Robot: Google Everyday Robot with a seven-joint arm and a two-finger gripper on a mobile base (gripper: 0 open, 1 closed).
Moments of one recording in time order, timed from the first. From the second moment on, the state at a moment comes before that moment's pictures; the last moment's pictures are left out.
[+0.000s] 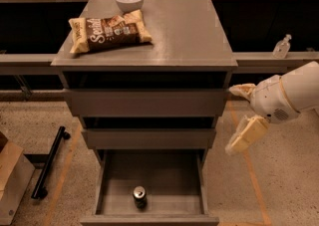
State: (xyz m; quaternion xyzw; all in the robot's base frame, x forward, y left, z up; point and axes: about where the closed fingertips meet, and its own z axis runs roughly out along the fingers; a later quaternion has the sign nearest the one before) arm 0.472 -0.174 0.818 -0.57 0.75 0.18 0.29
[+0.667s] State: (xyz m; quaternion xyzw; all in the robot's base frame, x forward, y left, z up) arm 0.479 -0.142 0.739 -0.56 0.74 0.23 0.31
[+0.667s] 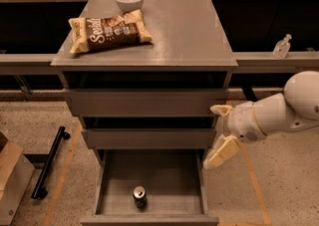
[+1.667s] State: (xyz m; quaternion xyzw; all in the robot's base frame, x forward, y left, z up) arm 0.486 -0.103 0.597 -0.51 0.73 0.34 0.30
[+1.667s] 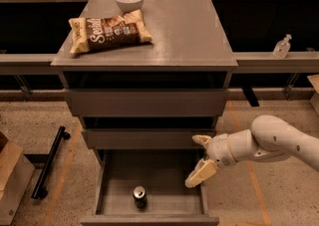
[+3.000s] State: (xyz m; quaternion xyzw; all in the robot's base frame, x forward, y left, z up) arm 0.487 -0.046 0.419 -0.43 0.73 0.43 0.30
